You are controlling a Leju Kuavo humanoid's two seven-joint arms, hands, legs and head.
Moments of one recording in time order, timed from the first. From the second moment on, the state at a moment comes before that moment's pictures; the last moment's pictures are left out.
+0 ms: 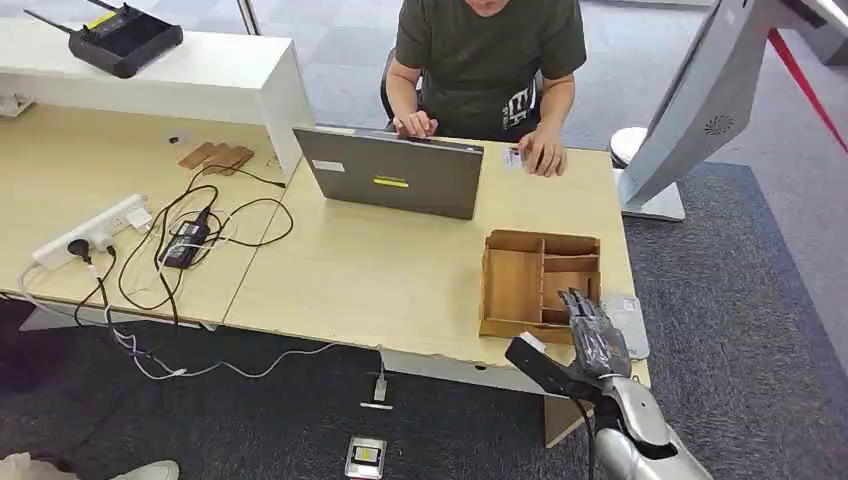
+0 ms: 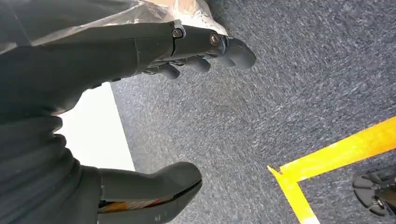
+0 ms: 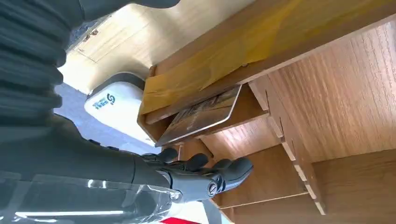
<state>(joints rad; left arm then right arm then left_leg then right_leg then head) -0.19 0.13 -0.90 -0.26 0.32 0.06 0.24 -0.34 -0.35 0.82 -1.21 0.80 -0.23 0.35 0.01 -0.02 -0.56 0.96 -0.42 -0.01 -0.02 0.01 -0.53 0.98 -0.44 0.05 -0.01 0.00</state>
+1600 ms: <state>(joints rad) -0.19 0.13 -0.90 -0.26 0.34 0.06 0.22 -0.34 -0.33 0.83 -1.21 0.93 -0.31 0.35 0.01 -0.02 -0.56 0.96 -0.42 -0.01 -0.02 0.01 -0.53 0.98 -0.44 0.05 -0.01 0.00</state>
